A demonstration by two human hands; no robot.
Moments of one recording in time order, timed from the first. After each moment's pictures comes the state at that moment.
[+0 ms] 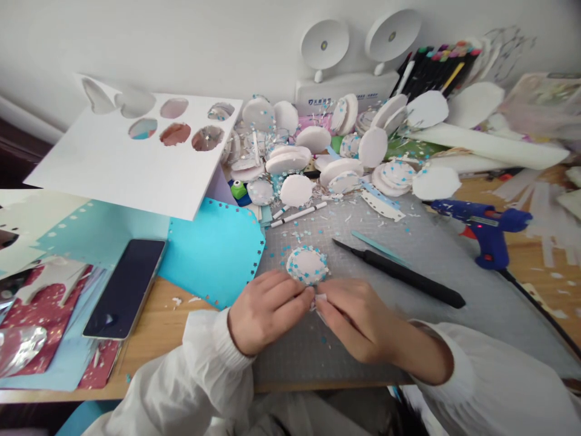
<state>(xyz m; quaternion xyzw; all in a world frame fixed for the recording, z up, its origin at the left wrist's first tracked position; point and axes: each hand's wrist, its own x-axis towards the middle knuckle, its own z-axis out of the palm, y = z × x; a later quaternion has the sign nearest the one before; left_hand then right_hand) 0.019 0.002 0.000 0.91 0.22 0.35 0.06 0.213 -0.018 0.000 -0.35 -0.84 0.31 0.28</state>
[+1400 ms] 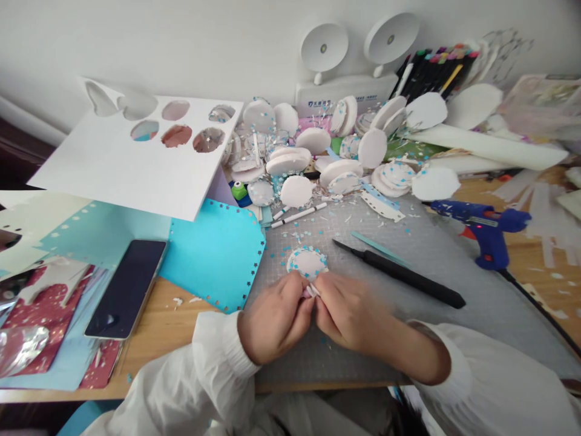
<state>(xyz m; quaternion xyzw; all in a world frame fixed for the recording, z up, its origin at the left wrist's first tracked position) 0.031 -0.012 -0.001 0.84 0.39 0.20 0.34 0.206 -0.016 -0.008 -0.39 -0.88 0.09 0.25</state>
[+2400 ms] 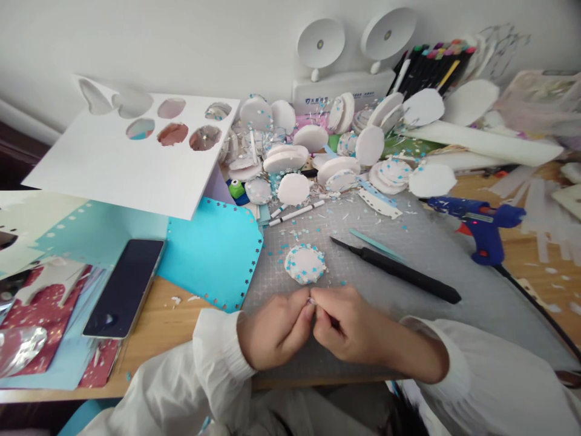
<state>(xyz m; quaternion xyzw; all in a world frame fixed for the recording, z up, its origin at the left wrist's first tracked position) 0.034 -0.015 0.003 0.82 0.29 0.21 0.45 0.206 -0.027 -0.010 -0.37 -0.84 0.30 0.27</state>
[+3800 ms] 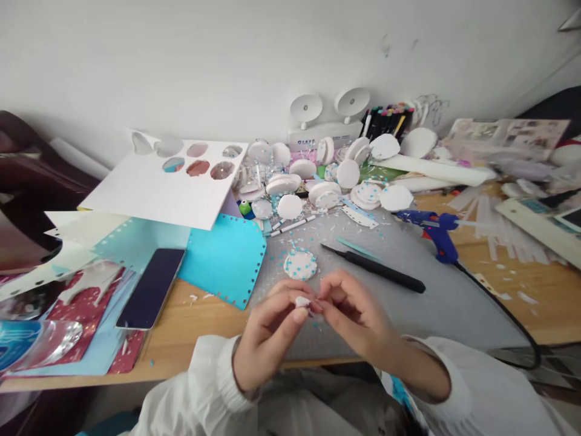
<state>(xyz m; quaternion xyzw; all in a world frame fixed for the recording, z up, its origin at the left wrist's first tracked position) 0.036 -0.062 0.041 0.64 0.31 0.45 0.53 0.210 -0.063 0.023 -0.37 -0.59 0.58 0.43</state>
